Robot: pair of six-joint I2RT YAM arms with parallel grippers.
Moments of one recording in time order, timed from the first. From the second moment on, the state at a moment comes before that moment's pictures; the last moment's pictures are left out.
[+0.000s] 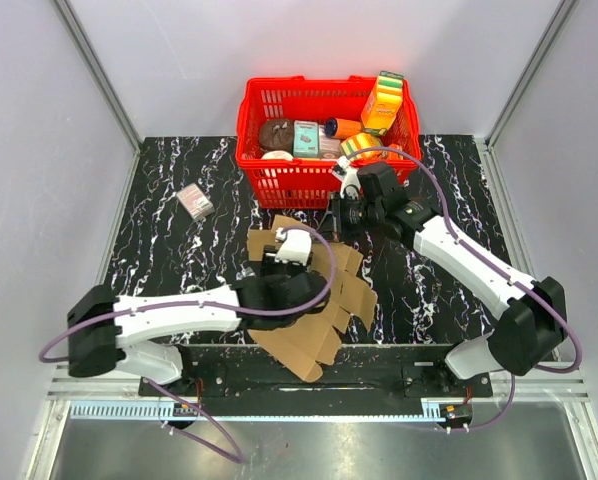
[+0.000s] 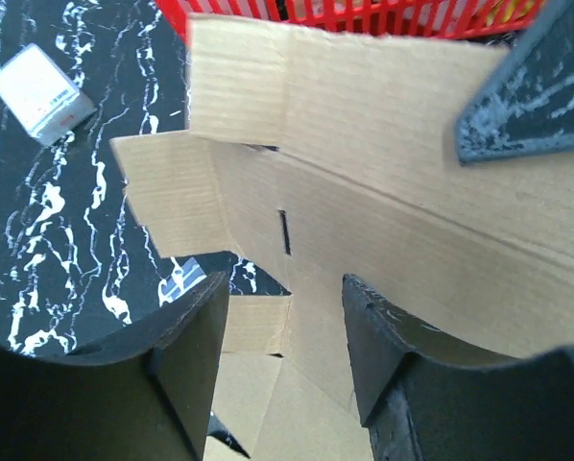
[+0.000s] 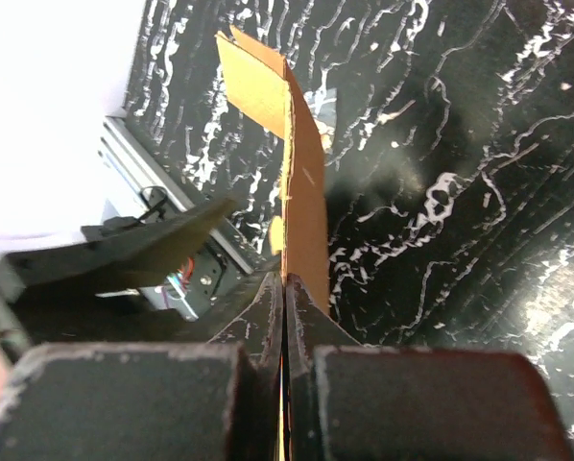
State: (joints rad) left arm -1.26 1.40 0.98 -0.51 -1.10 -0.68; right arm 0.60 1.45 1.26 -0.46 -0.50 0.56
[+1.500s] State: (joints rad) left arm -1.08 0.68 0.61 -0.31 -0.81 -0.56; right arm 0.61 1.26 0.93 -0.32 -0.06 -0.03
